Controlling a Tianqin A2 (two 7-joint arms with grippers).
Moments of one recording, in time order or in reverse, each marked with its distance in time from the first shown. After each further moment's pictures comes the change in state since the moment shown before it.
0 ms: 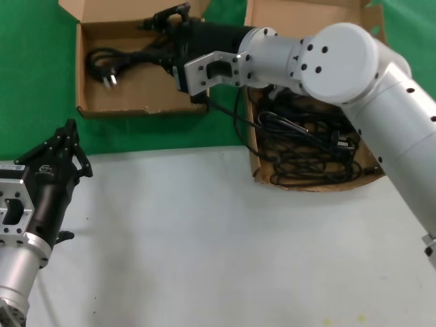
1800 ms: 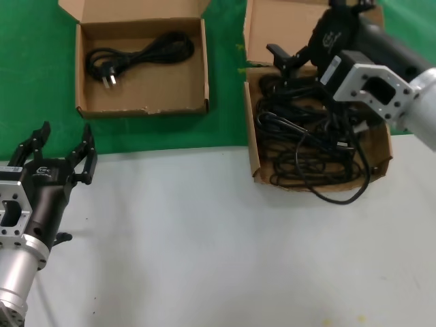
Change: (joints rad) left arm 0.006 0.000 -0.004 -0.001 -0.004 -0.006 0.003; right arm -0.578 0.275 0.447 0.791 -0.156 0.088 0.414
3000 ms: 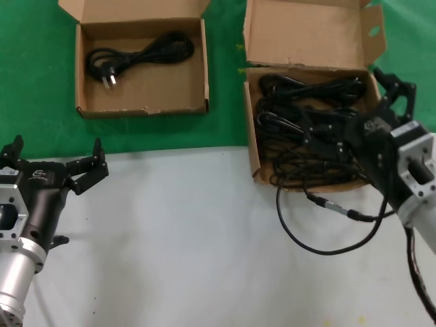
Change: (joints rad) left arm 0.012 0.000 -0.007 -0.002 -0.008 -0.011 0.005; right arm -0.350 -0.040 0.083 -0.091 0.497 0.296 0.081
